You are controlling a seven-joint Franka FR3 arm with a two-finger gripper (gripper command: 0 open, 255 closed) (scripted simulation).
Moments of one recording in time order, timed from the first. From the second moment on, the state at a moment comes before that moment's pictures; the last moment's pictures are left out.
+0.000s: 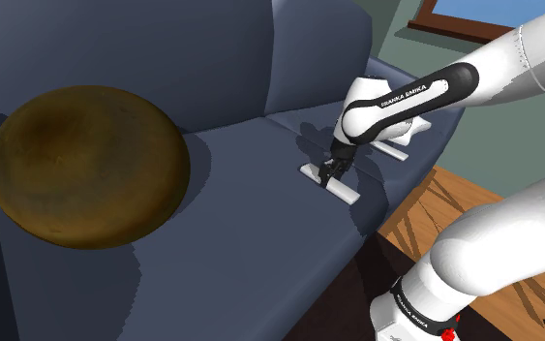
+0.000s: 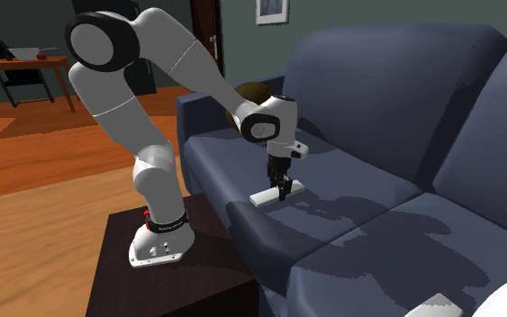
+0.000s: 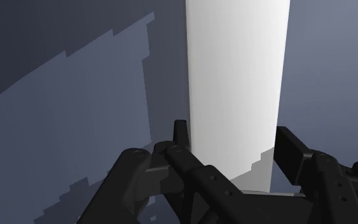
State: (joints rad) arm -0.07 -0.34 -0.14 -2.71 -0.09 2.37 -0.13
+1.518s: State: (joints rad) arm -0.07 -0.49 -0.12 -2.59 -0.08 2.09 -0.12
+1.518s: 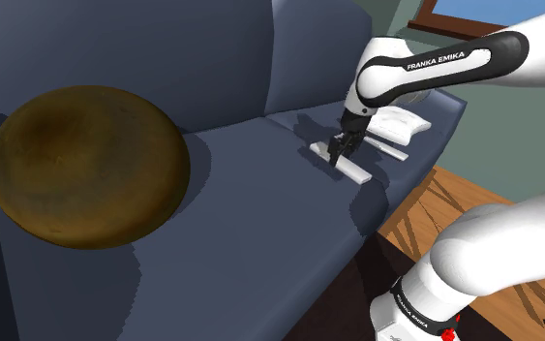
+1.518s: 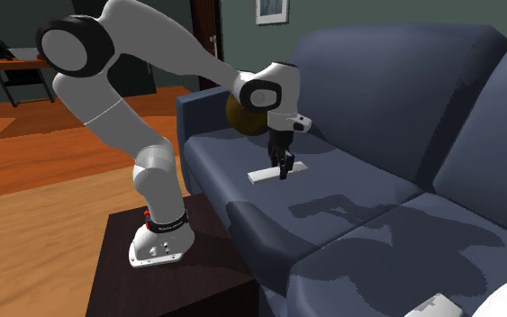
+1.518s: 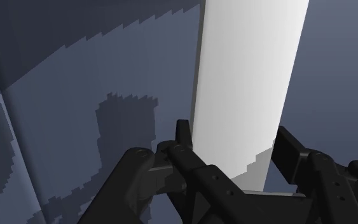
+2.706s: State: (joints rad) arm -0.07 -0.55 -0.11 -2.39 -0.07 1.84 -0.13
